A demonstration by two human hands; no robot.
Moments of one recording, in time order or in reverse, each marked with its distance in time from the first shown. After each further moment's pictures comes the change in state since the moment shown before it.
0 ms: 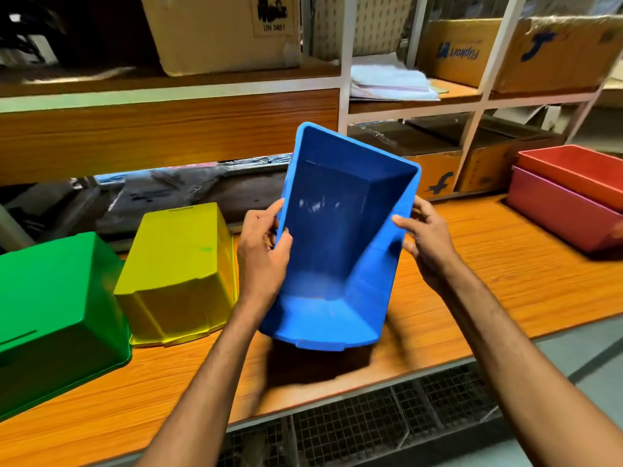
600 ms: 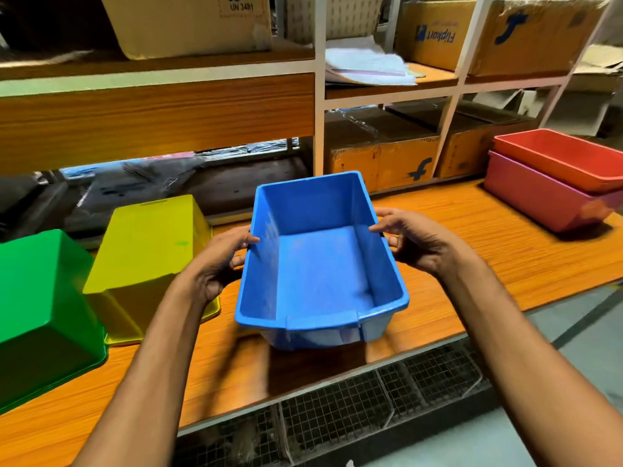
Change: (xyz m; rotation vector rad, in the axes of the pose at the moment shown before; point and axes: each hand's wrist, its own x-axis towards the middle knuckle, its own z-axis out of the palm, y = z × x) left_hand 0.020 -0.036 -0.016 -0.457 -0.454 -0.987; right_hand -0.010 -0.023 -0.018 -0.056 -0.224 0.440
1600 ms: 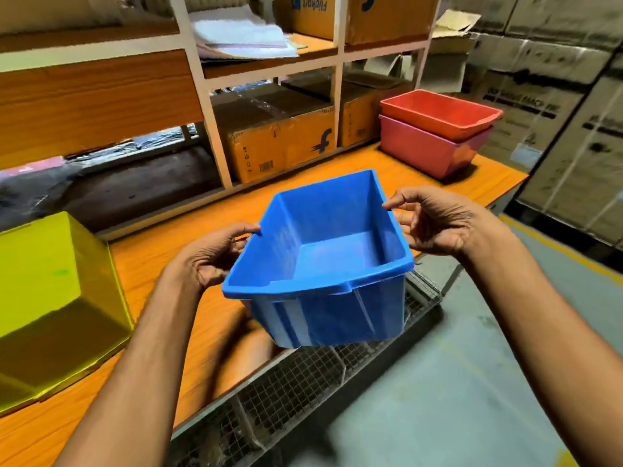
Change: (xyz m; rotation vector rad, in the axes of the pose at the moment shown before) left_hand 0.011 0.002 0.124 0.005 -0.461 -0.385; right_hand -0.124 -0.012 -0.106 0.281 0.286 0.127
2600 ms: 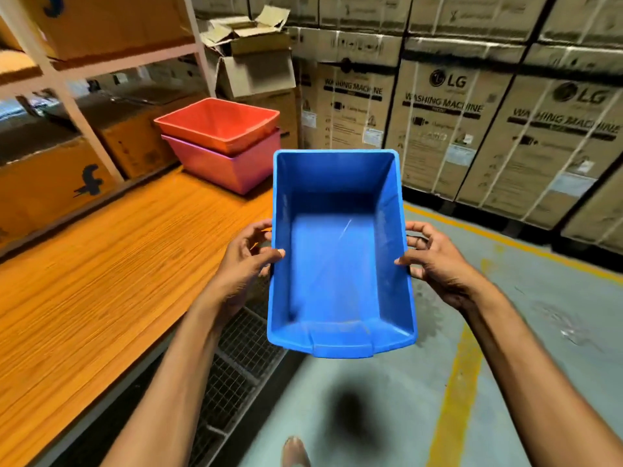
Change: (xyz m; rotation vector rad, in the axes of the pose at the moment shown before) left_hand 0.167 -0.091 0.506 0.353 -0.249 0.560; right_hand -0.103 -0.010 -0.498 -0.131 0.533 -0.405
